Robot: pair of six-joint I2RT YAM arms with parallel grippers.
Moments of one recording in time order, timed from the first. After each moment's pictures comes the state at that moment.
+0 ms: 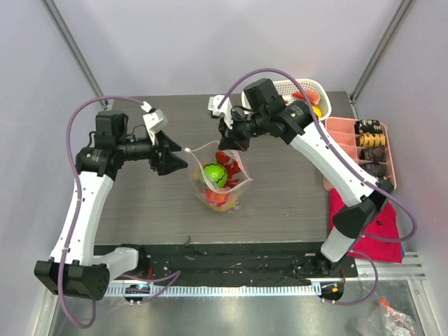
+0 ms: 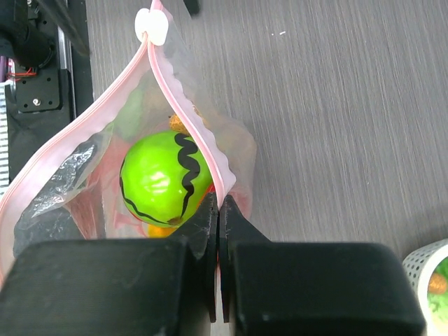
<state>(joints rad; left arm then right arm) -0.11 1.13 1.31 -0.82 1.03 0.39 0.69 1.68 1.94 -0.96 -0.58 -0.51</state>
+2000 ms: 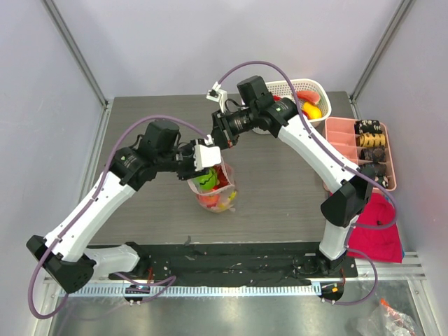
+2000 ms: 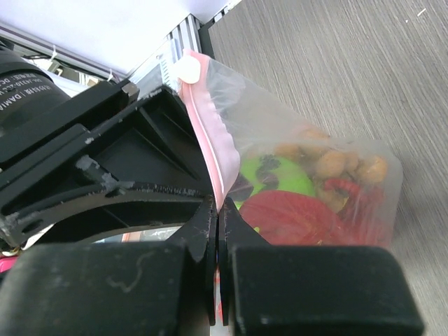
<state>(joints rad) -0.65 1.19 1.37 -0.85 0.39 0.79 0.65 1.81 1.94 -0.80 -0.90 0.14</state>
